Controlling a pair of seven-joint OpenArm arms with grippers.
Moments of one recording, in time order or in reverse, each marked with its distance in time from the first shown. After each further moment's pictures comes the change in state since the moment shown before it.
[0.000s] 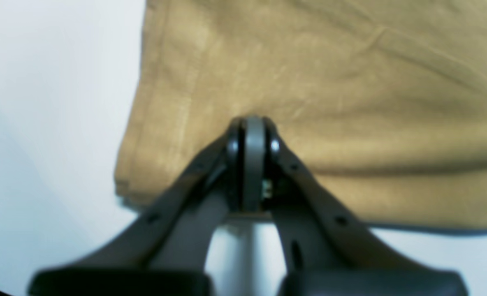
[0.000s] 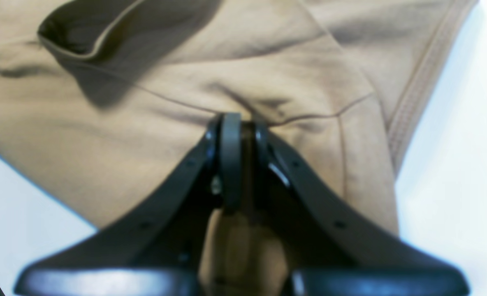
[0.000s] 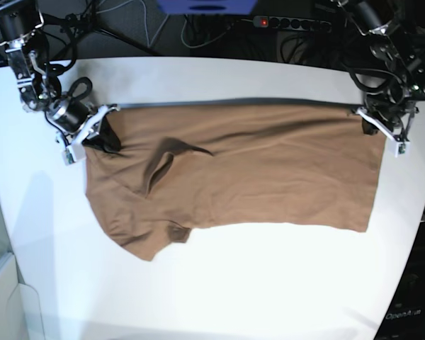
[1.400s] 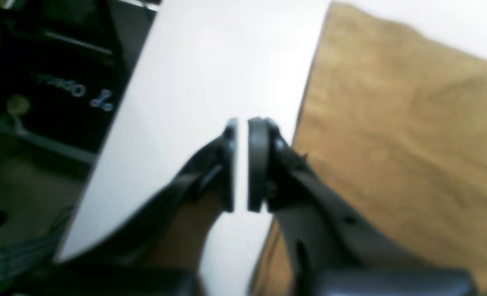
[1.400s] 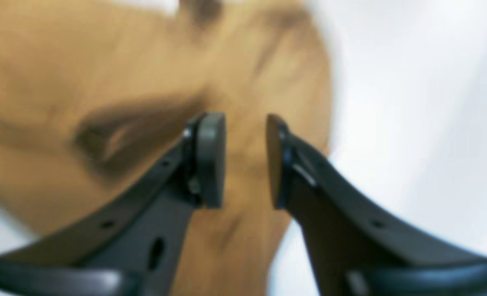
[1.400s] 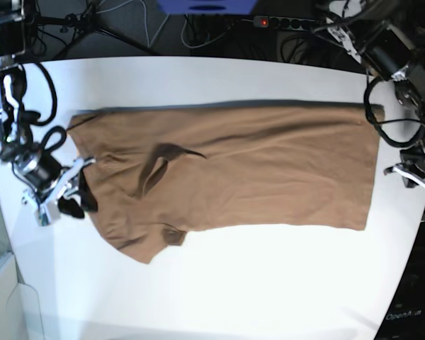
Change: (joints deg) left arm -16.2 -2.6 -4.3 3.9 4.7 1.7 4.0; right arm 8.5 2.6 11.4 17.7 -1.7 1.4 -17.5
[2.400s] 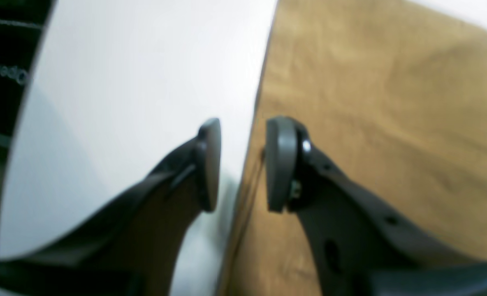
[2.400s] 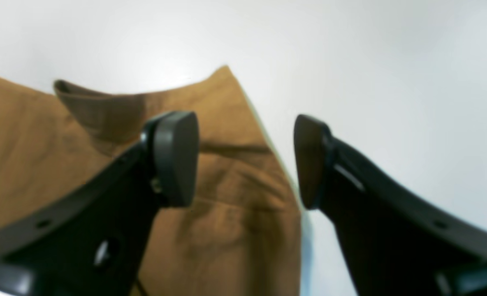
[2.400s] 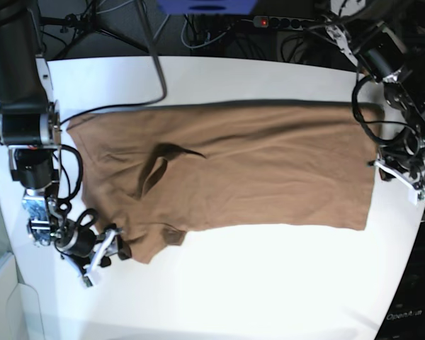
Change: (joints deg) left arm 1.2 0.8 3.1 -5.1 0.2 0.5 0.0; right arm 43.4 -16.7 -5.2 -66.7 -29.7 13.1 17.5
